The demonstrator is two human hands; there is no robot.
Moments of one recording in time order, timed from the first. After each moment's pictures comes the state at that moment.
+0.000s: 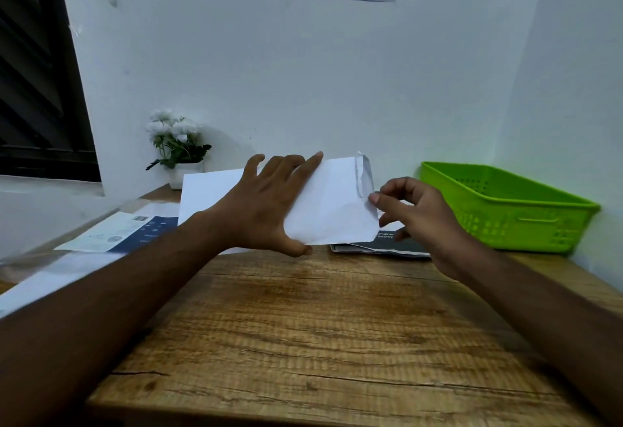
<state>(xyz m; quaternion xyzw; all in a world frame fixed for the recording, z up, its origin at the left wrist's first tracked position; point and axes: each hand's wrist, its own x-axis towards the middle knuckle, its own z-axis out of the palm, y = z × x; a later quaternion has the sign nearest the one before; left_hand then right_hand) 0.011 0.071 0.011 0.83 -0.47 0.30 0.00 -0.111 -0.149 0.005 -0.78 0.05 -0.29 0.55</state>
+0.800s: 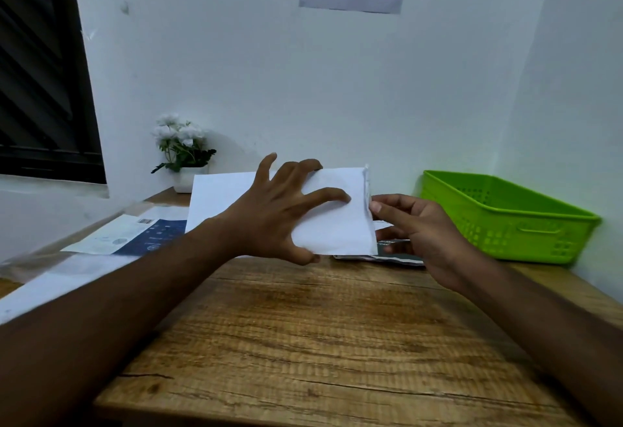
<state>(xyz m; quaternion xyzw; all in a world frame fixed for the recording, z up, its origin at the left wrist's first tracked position) 0.004 0.065 0.013 0.78 -0.49 0.38 -0.04 -0.117 -0.143 0.006 -0.73 0.04 -0.20 0.65</state>
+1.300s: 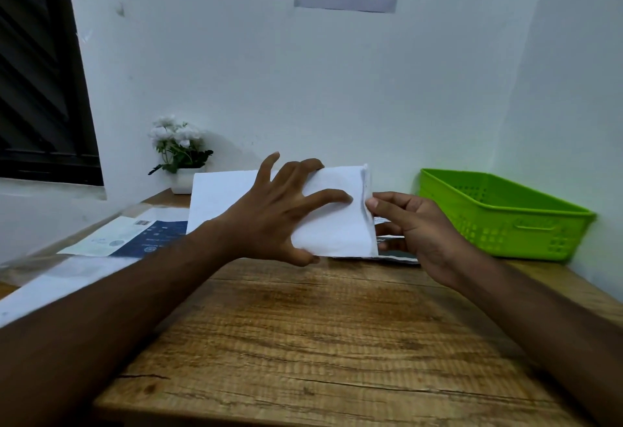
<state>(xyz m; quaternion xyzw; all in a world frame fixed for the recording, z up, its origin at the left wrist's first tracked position) 0.001 0.064 0.012 0.76 -0.52 0.39 -0.05 -0.115 -0.144 0.007 -0.72 0.02 -0.19 0.67</state>
